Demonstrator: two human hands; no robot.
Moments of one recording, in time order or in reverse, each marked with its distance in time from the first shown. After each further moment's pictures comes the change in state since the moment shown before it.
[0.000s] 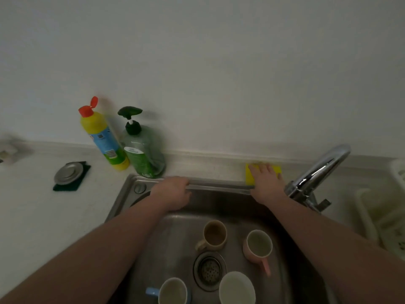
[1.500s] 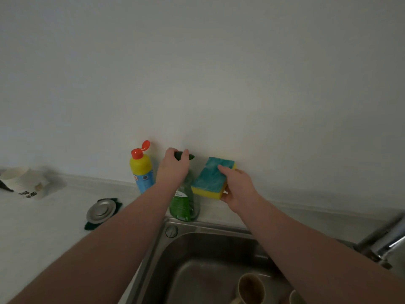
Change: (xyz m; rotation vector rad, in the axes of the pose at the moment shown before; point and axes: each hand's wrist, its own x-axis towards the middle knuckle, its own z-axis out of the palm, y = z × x) left_hand 0.032 -0.080 -0.139 -0.967 0.536 -0.295; right_hand 0.021 -0.213 -0.122 1.954 -0.166 0.279
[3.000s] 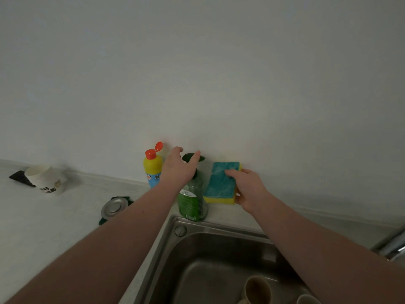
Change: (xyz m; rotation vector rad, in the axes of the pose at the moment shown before) left_hand -0.010 0.001 -0.023 0.116 0.046 0.068; right_hand -0.005 -0.005 -0.002 -0.172 -0.027 -0.043
